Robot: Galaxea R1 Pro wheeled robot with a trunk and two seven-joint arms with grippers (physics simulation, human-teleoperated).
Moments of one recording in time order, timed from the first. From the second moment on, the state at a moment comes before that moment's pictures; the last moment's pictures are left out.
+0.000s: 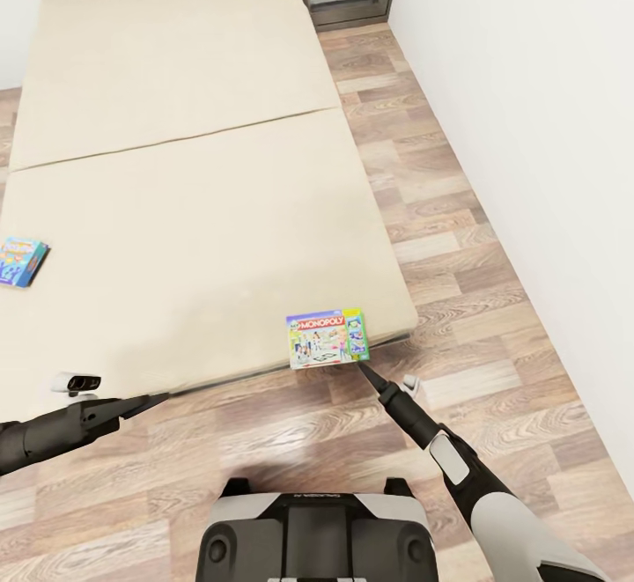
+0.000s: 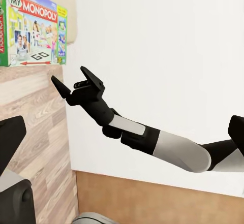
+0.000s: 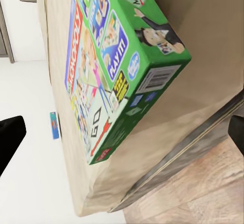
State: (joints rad) left arm -0.32 0.38 0.38 -1.43 0.34 1.04 -1.57; right arm -0.69 0.02 -0.17 -0.41 -0.64 0.14 1.04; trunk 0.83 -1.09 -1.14
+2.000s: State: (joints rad) left arm -0.32 0.38 0.38 -1.43 0.34 1.04 -1.57; right arm -0.69 0.02 -0.17 -0.41 -0.64 0.14 1.04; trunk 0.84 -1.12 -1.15
